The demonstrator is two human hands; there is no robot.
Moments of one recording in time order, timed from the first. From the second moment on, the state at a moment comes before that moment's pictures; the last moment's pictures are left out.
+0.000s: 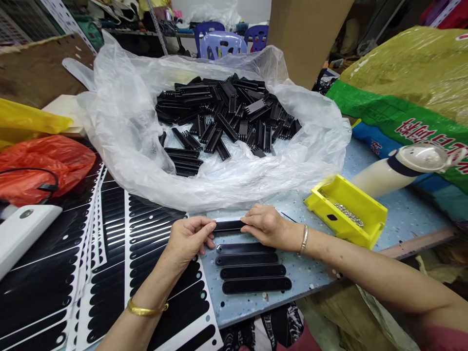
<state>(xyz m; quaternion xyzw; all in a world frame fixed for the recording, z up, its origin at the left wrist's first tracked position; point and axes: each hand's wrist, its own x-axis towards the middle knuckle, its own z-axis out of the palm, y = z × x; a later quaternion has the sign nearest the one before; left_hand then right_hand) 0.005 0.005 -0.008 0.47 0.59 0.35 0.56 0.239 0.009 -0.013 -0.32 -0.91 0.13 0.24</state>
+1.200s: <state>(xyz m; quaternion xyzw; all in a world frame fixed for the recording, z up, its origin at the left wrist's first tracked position) 0.010 0.005 0.002 0.44 0.60 0.36 0.56 0.280 0.007 0.002 -0.58 -0.59 0.40 0.39</state>
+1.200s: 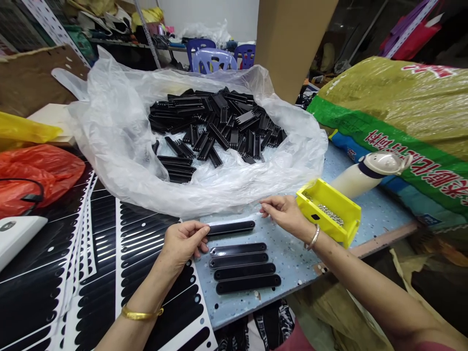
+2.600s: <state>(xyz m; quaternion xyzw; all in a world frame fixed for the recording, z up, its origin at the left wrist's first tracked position) 0.006 0.005 -0.001 0.47 0.57 0.36 0.57 0.229 0.022 -0.021 -0.54 -0.74 0.31 0.27</state>
